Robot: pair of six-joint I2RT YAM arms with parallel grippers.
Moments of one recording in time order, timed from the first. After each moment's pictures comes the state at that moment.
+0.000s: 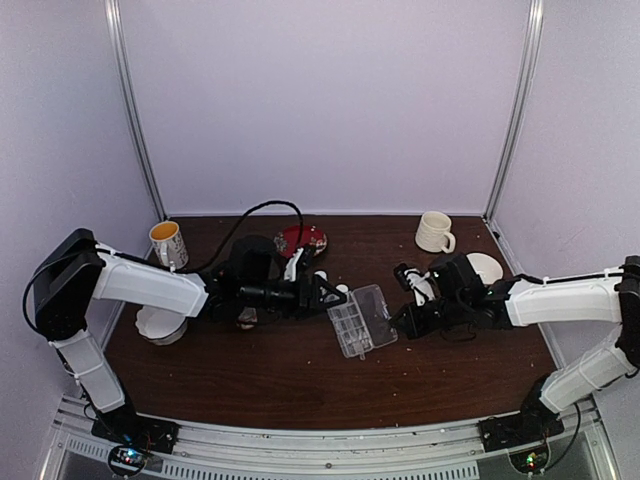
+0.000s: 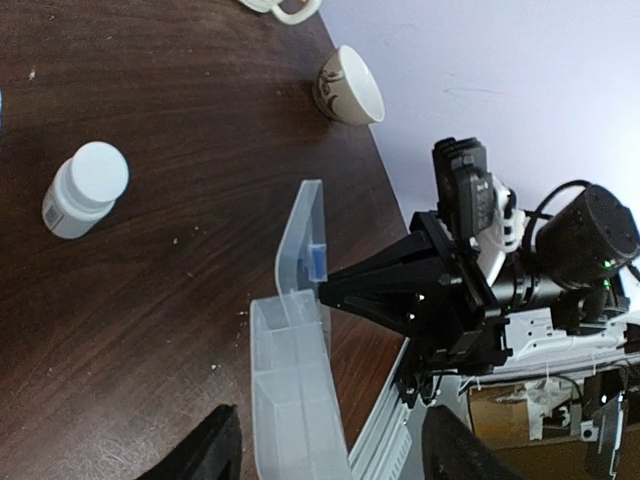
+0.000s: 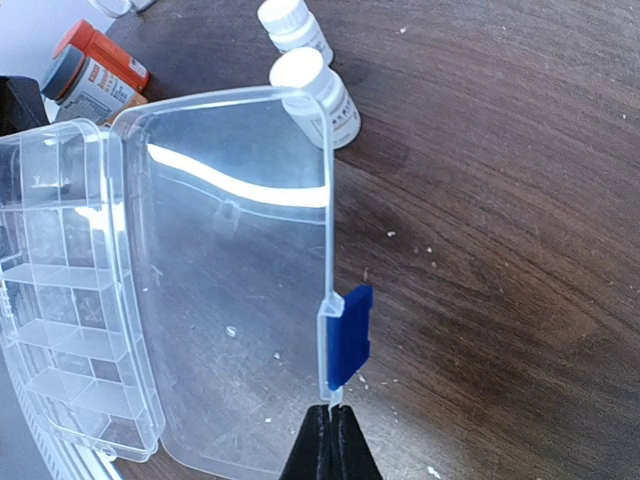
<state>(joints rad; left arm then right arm) -0.88 1.72 0.93 0.41 0.48 -0.92 0.71 1.36 0.65 -0.05 -0.21 0.35</state>
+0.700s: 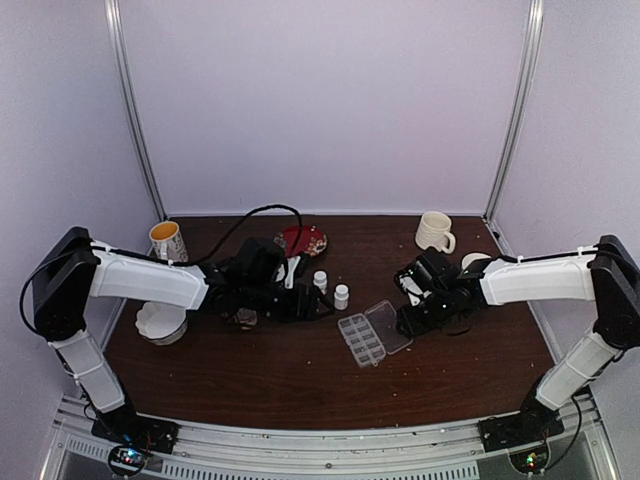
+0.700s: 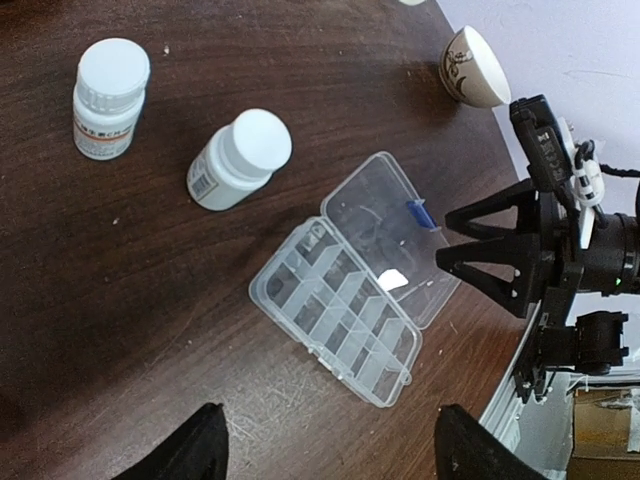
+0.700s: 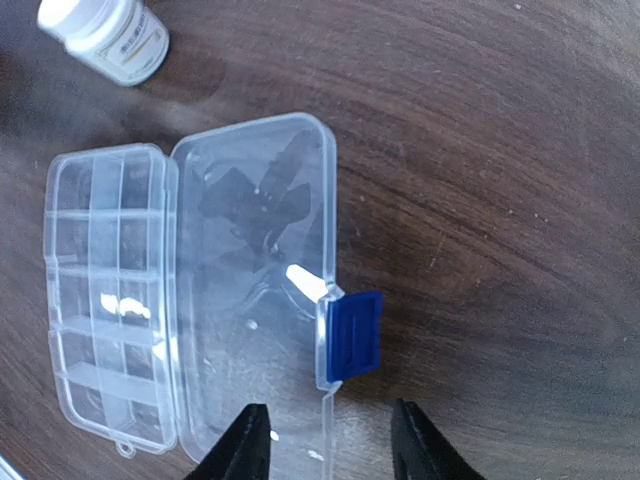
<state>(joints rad) -0.88 1.72 1.00 0.06 0.29 -0.71 0.72 1.54 0.86 -0.42 0.05 0.35</state>
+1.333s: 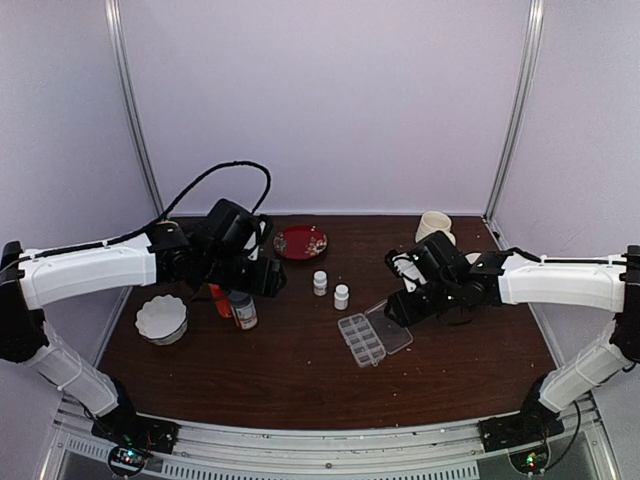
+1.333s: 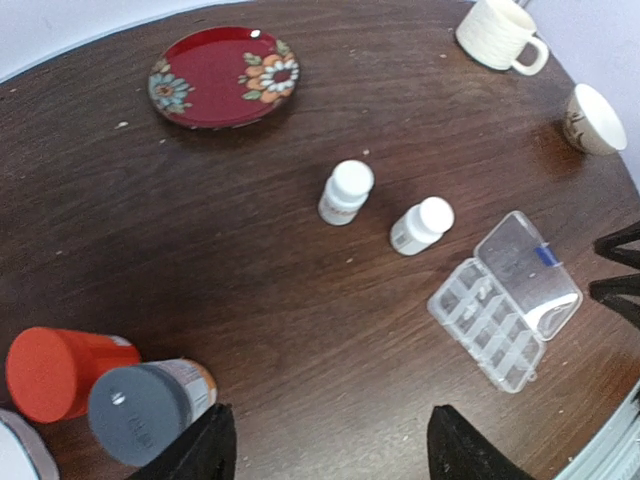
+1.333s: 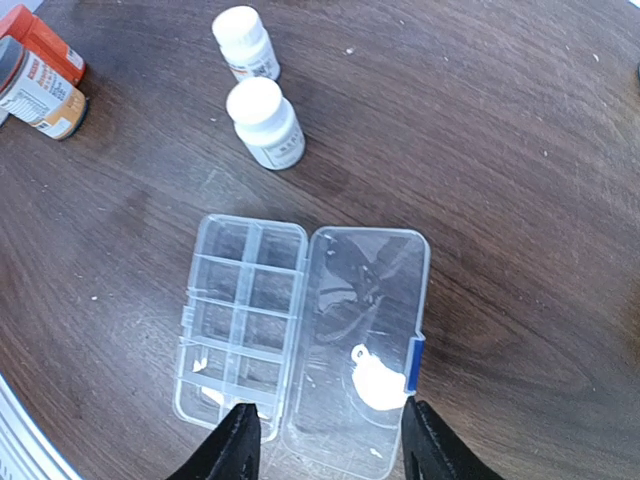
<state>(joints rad) -0.88 1.47 1.16 -0.48 -0.17 -0.48 0.79 1.42 0.91 -0.42 0.06 0.28</state>
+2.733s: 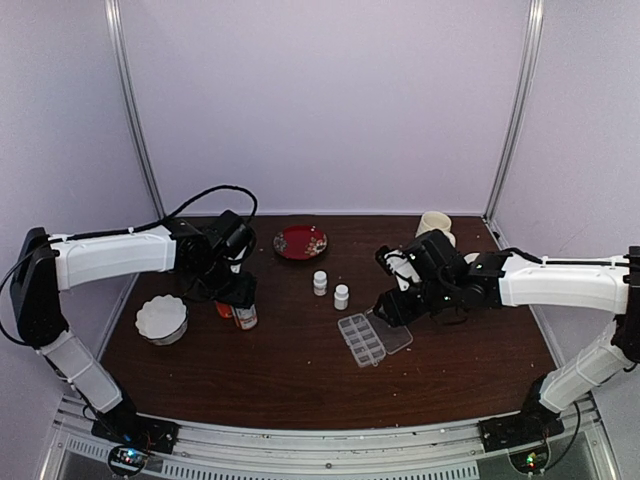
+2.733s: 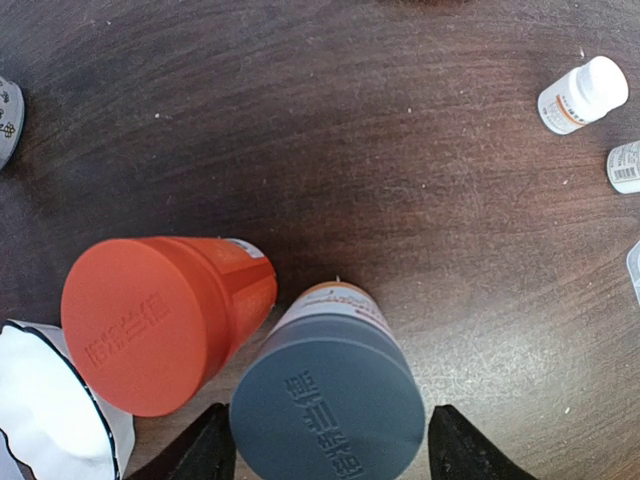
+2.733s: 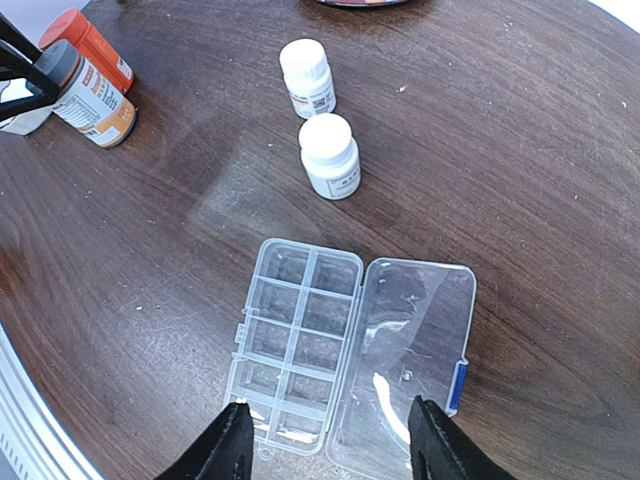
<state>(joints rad) -0.71 1.60 1.17 -0.75 -0.20 -0.47 0.84 1.41 0.93 -0.37 0.05 0.28</state>
